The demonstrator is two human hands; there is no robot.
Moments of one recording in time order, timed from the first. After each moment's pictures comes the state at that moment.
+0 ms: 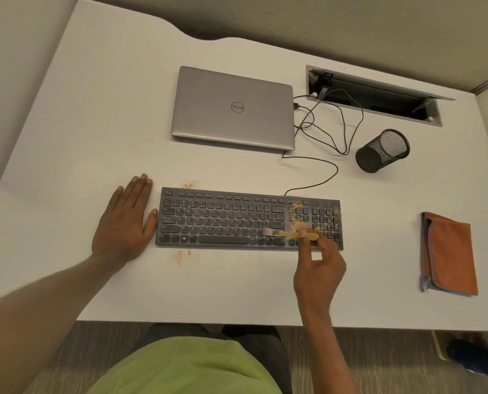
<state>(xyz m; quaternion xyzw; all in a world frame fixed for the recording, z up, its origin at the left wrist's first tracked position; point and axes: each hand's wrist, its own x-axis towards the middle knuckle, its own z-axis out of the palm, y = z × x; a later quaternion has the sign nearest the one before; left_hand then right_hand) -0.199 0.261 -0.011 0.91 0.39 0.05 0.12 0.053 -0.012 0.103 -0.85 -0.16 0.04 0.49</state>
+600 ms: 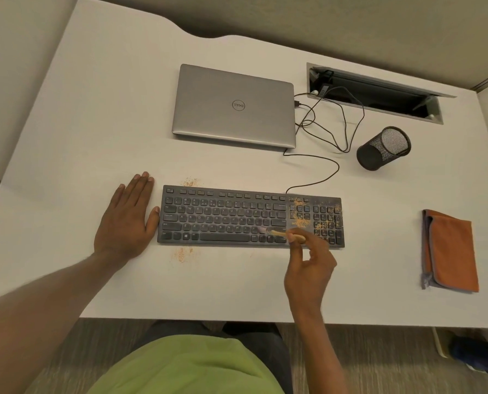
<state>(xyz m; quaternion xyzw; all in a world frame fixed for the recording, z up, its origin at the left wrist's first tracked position) -0.199 0.261 -0.012 0.91 0.38 0.06 0.12 0.038 -0.010 0.095 -0.85 -0.21 0.05 0.47</state>
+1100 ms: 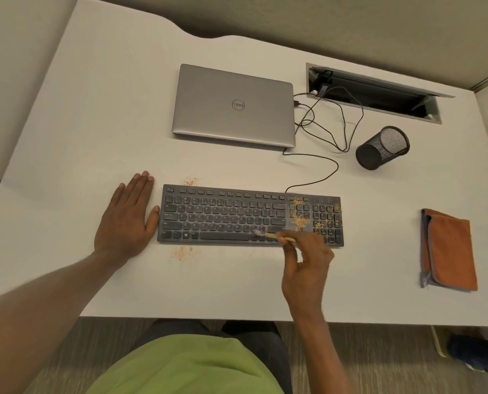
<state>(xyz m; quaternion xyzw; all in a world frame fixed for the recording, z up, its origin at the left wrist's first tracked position) -0.200 0.261 -0.011 0.91 0.38 0.06 0.13 0.036 -0.013 0.104 -0.84 -0.34 0.04 0.41</state>
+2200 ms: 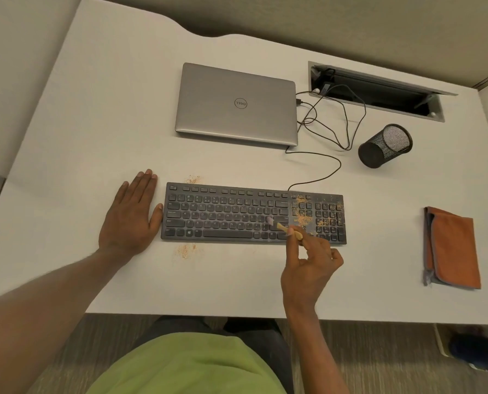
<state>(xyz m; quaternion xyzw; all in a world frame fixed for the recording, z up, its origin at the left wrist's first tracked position) -0.199 0.261 -0.011 0.91 0.38 0.06 0.12 0.022 -0.003 0.095 -0.88 -0.20 -0.02 0.42</state>
